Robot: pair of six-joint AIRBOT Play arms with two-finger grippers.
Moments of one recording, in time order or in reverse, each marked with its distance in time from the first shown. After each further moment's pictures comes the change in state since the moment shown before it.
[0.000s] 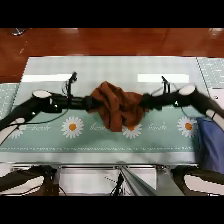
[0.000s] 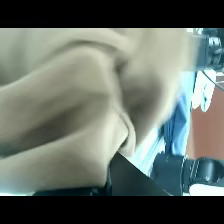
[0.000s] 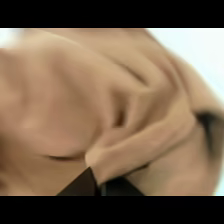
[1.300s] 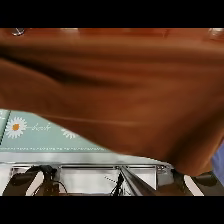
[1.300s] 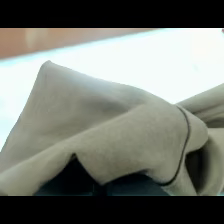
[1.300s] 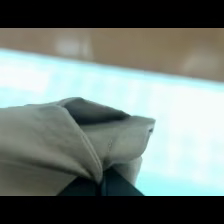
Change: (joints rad) left arm 0.310 0.678 0.771 0.723 -0.526 -0.636; right arm -0.027 0.811 0.613 -0.762 0.633 0.243
